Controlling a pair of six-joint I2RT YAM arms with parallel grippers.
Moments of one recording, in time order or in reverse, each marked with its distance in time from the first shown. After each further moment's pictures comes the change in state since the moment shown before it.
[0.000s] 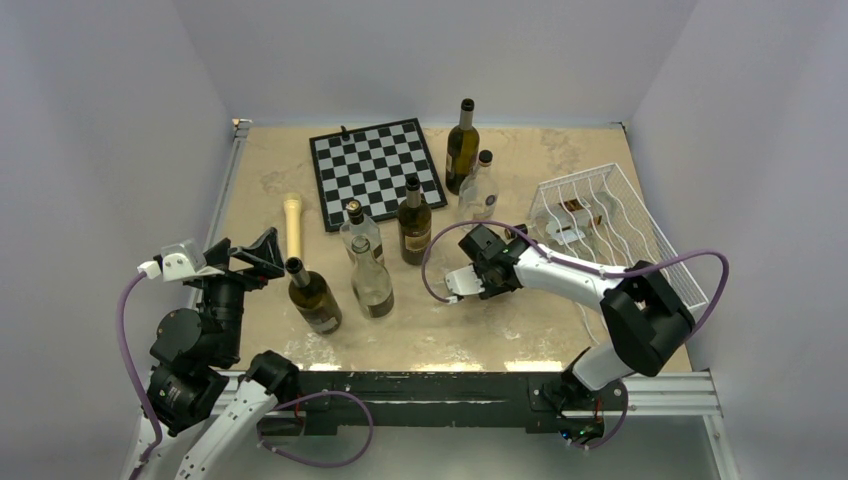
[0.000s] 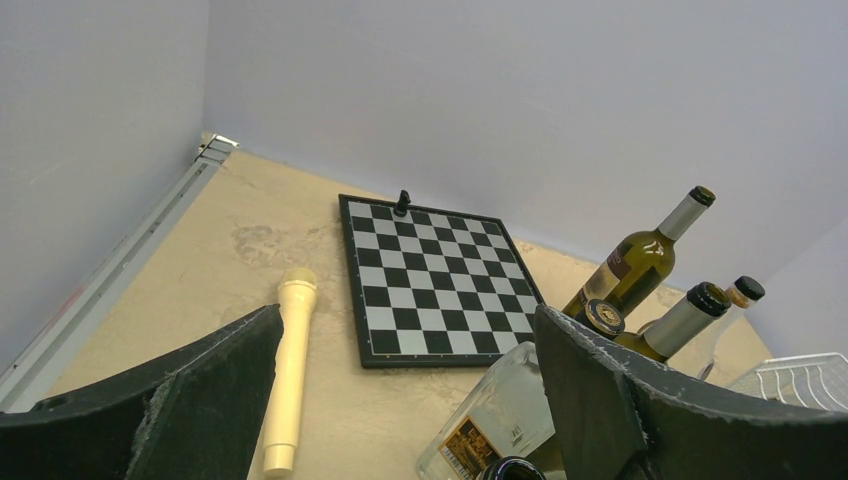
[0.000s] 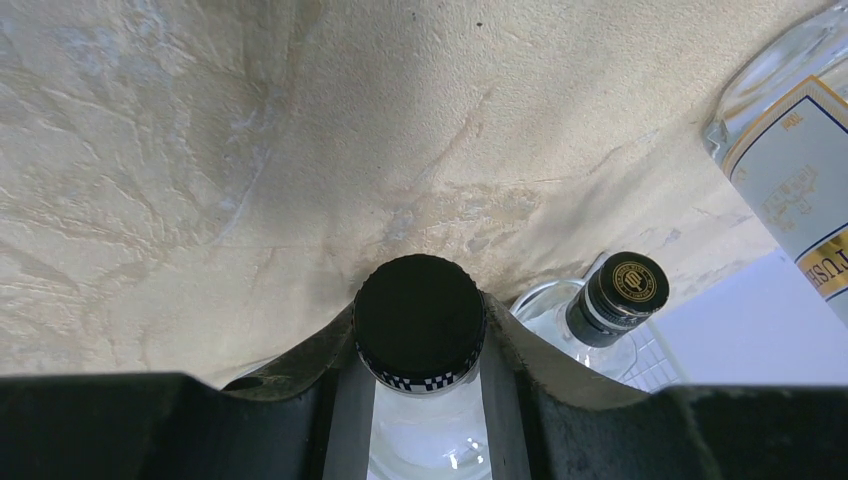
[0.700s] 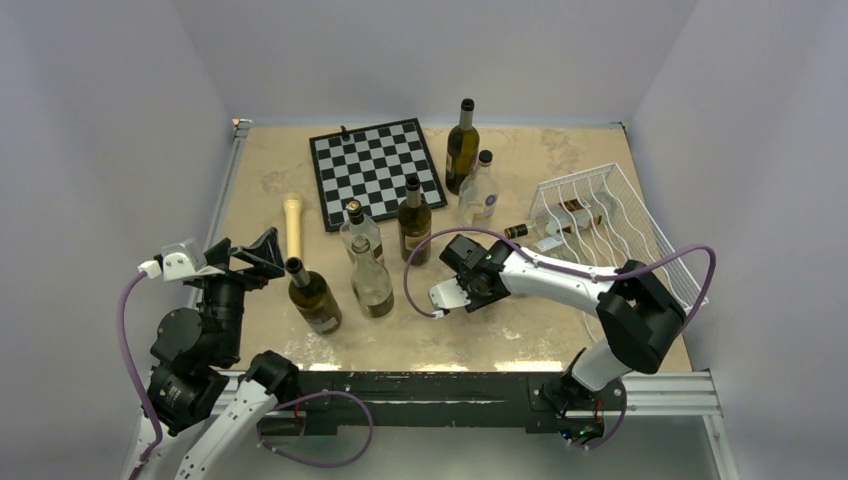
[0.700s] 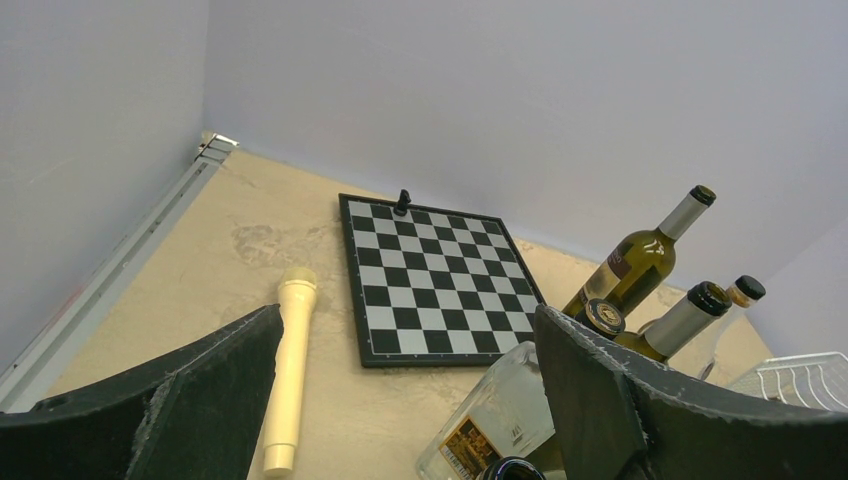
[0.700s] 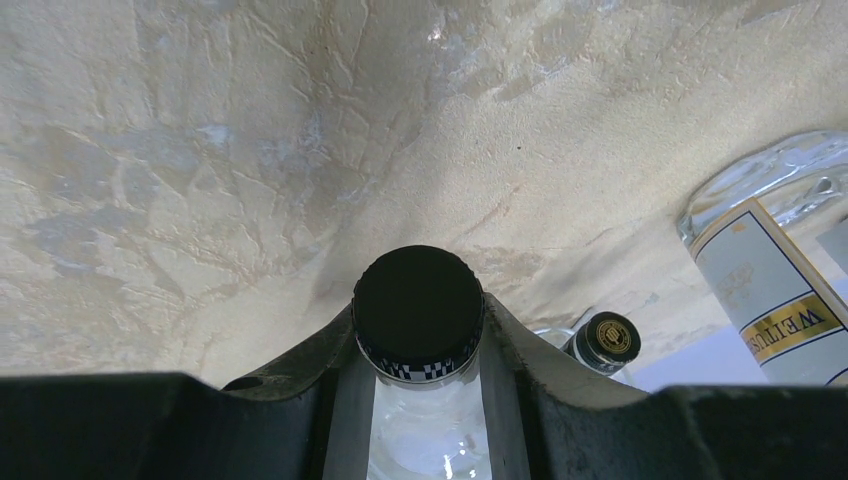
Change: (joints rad) left arm 0.000 0.002 0.000 0.000 0.000 0.000; right arm 0.137 0.034 0.080 -0.118 -0.067 0.064
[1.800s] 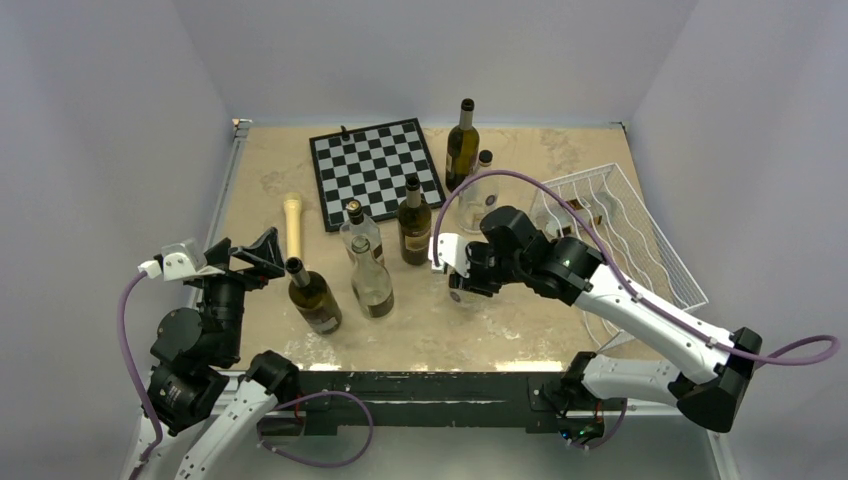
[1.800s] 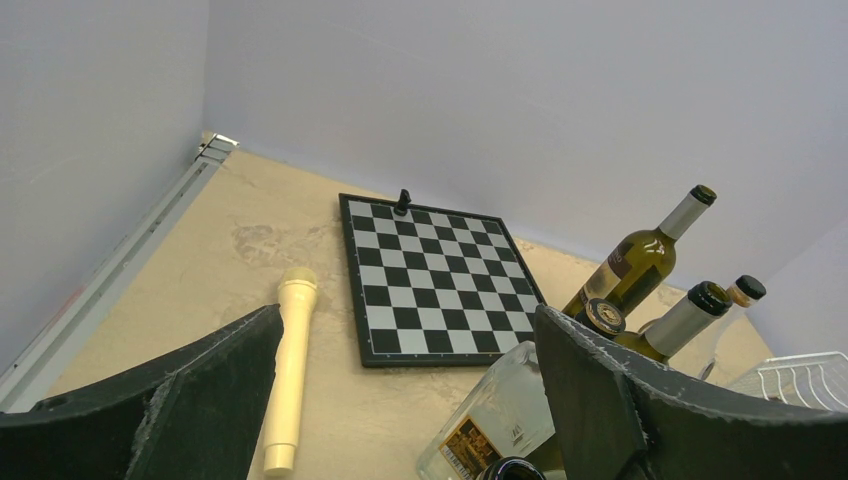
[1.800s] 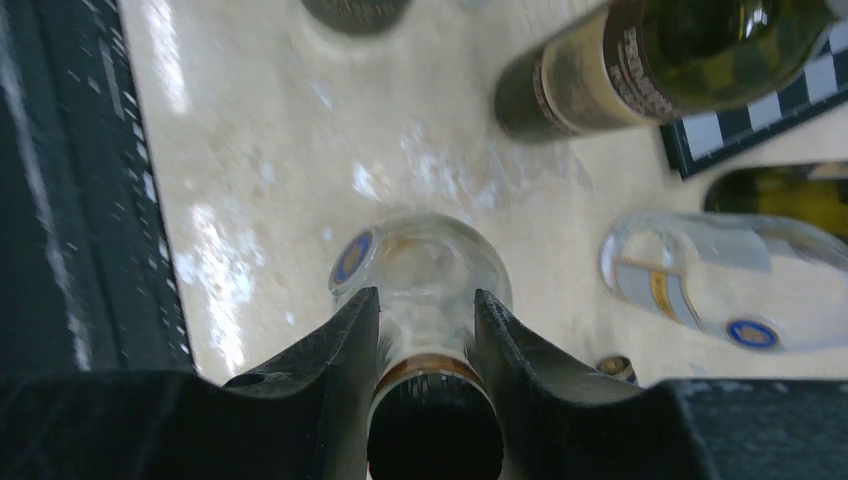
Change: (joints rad) left arm 0.000 0.000 0.000 0.000 0.000 0.000; right arm 0.025 -0.415 0.183 -0.024 -0.395 0.493
